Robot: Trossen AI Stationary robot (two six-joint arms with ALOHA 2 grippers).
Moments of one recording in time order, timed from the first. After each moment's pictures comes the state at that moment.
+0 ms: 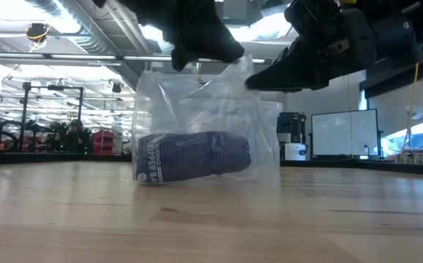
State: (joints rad) left arm -0.21 1.59 1.03 0.06 -0.24 -0.30; right arm 0.26 1.59 0.59 0.65 0.16 -0.06
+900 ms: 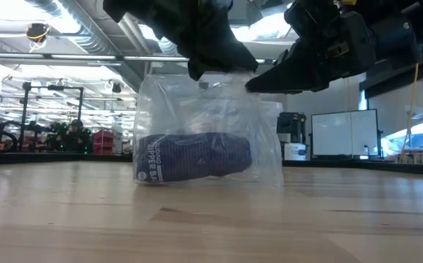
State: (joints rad) left arm -0.16 1.68 1.06 0.09 -0.12 -0.20; right arm 0.25 1.59 0.59 0.64 0.17 -0.06
